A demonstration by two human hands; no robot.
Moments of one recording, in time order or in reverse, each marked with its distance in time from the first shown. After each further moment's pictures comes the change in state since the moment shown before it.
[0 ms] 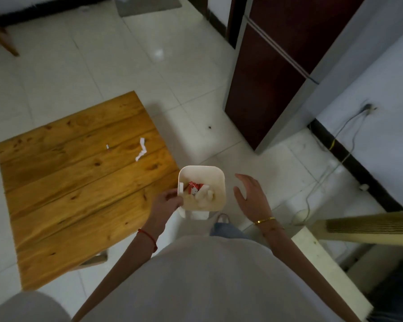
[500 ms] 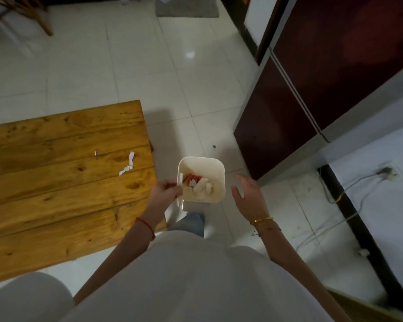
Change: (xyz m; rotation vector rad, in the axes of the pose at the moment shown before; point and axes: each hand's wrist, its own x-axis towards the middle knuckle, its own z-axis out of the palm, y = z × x) left_hand 0.115 0.110 0.099 -0.175 0.219 -0.019; right_hand 0.189 0.049 -0.084 -0.051 -0.102 -0.155
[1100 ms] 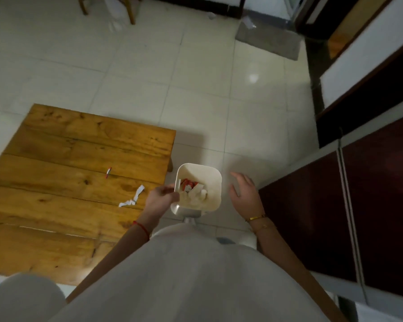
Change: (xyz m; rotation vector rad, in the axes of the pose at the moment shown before) left_hand 0.179 0.138 -0.011 -0.206 0.304 -0.026; right_hand 0.344 -0.081 0.001 -0.031 -0.234 -0.359
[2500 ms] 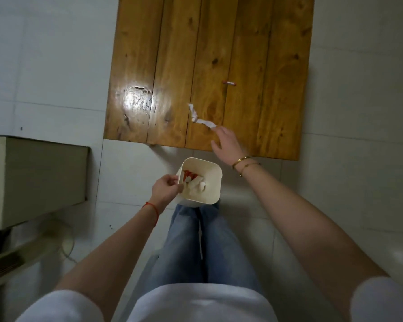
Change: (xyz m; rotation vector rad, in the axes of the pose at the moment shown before) left_hand 0.088 -0.113 0.134 -0.898 0.932 -0.666; right_hand 0.216 -0.082 0.280 -0.447 -1.235 -1.258
